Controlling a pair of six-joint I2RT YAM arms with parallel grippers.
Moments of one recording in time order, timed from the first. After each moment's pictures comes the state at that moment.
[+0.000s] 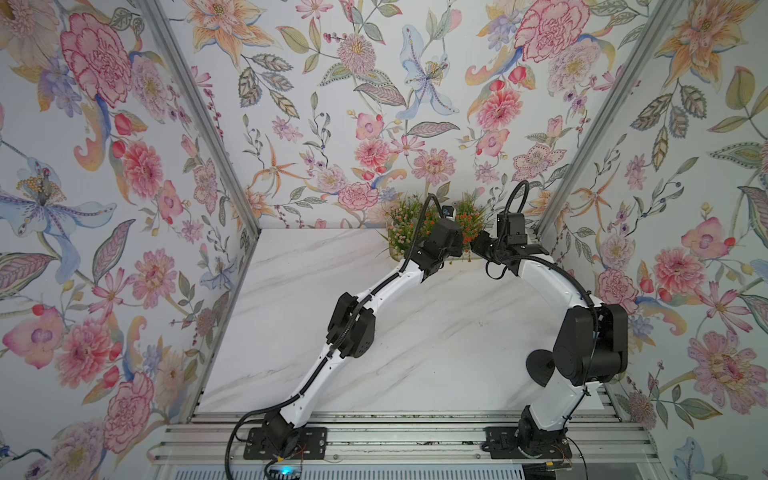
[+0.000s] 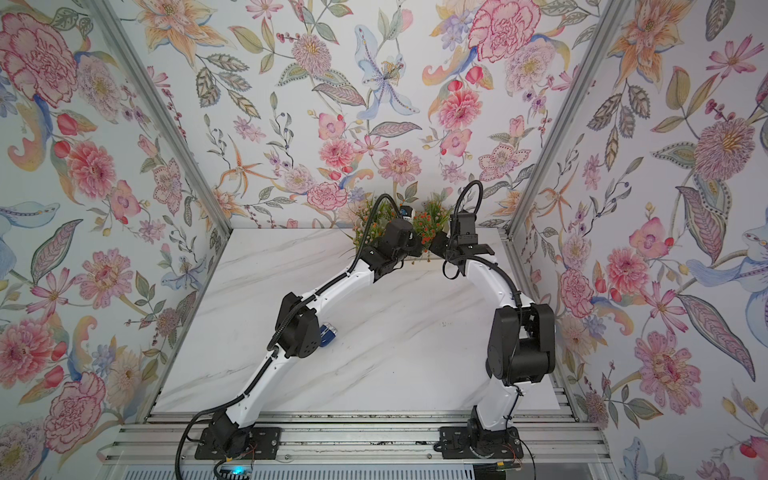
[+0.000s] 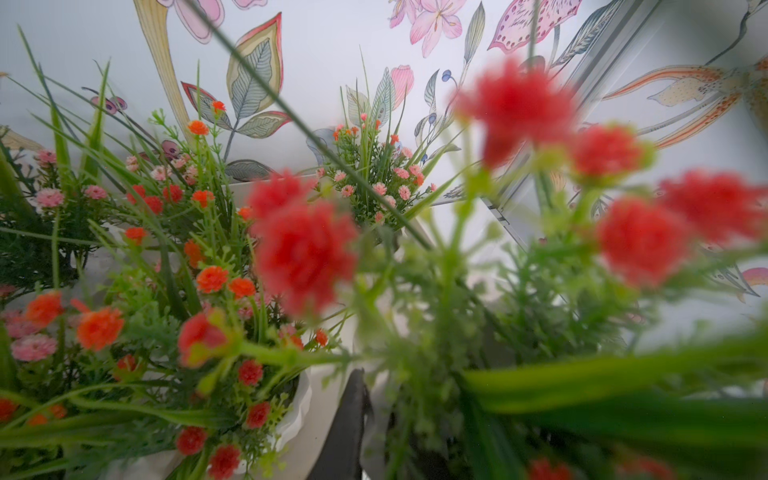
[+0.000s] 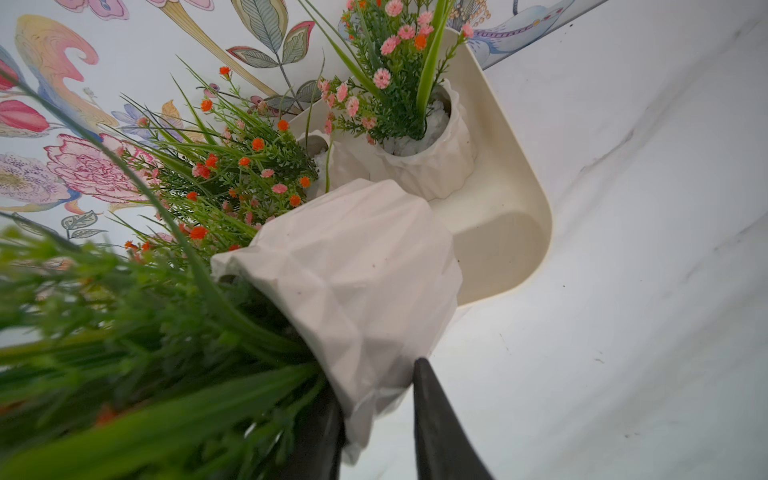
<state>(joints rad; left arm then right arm) -0.77 2.60 2.54 -0.30 -0.21 -0.35 0.15 1.78 1.46 -0.35 -0.10 0.56</state>
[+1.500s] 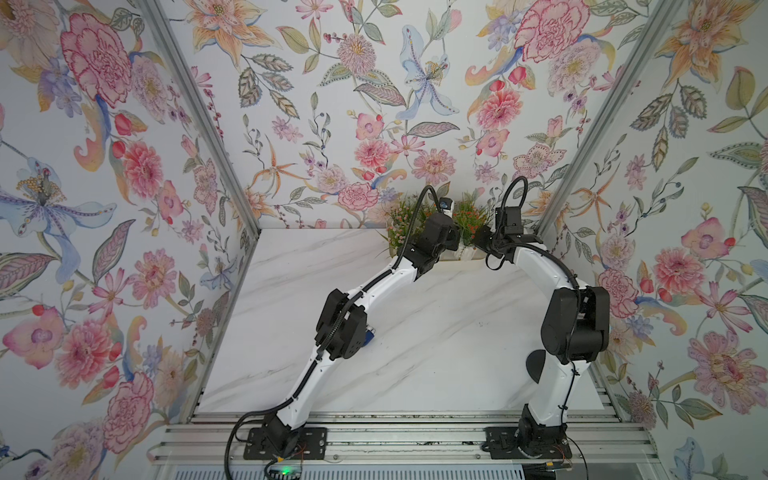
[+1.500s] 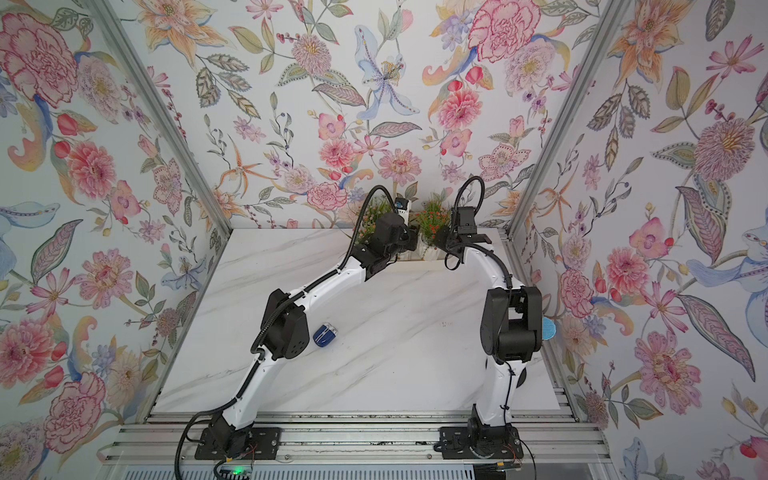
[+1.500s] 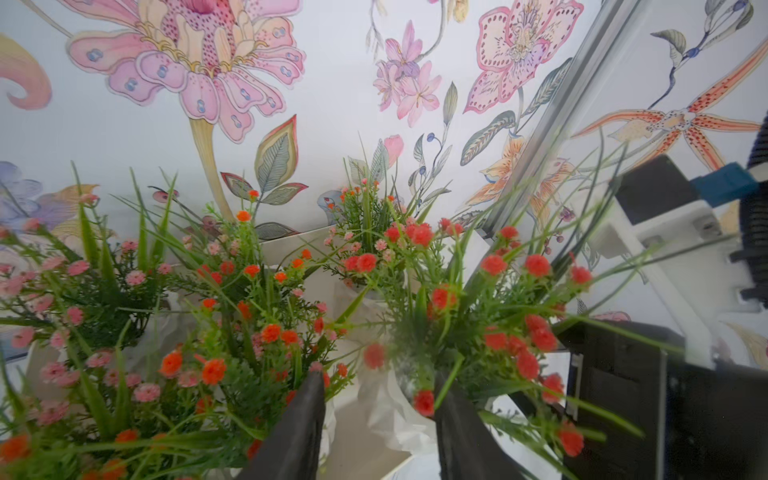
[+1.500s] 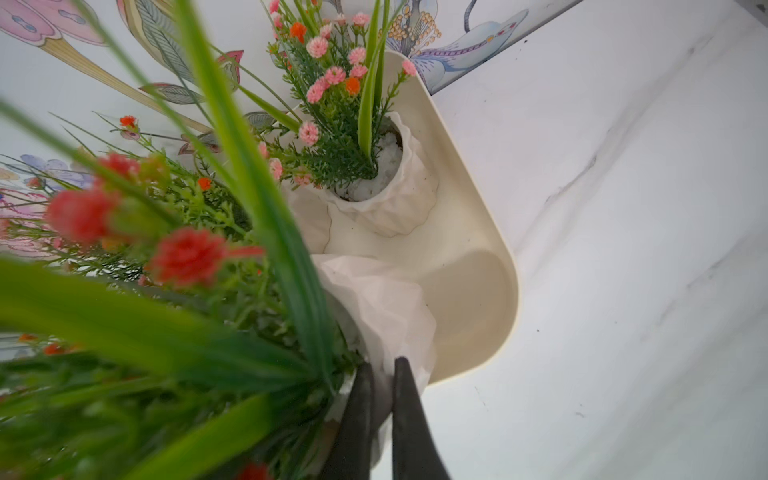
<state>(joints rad) -0.75 2.42 2.31 -0.15 -0.22 -0.26 0.11 1.96 1.66 -0.41 -0.05 0.57</state>
